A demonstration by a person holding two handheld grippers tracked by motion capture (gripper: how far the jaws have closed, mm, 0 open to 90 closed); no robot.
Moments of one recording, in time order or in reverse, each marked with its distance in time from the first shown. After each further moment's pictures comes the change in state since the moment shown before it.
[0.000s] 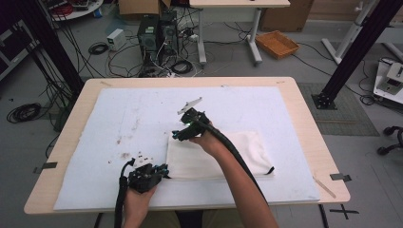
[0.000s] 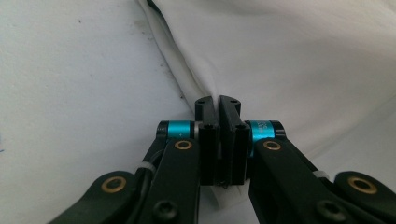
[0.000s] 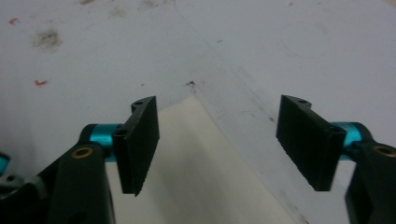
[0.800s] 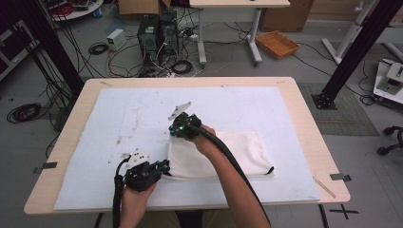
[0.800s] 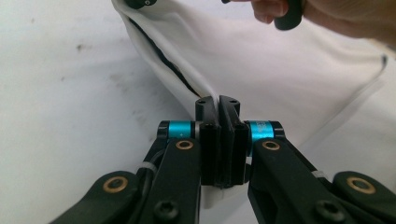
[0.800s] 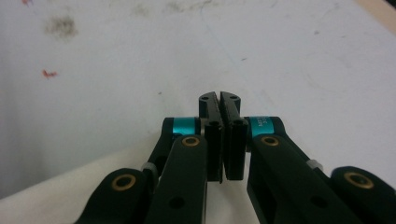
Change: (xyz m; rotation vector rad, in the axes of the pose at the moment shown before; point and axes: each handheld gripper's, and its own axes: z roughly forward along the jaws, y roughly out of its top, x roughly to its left) left arm -0.009 0.021 -0.022 -0.124 -0.121 0.023; right arm 0.014 0.005 -0.003 -0.056 -0.005 -0.147
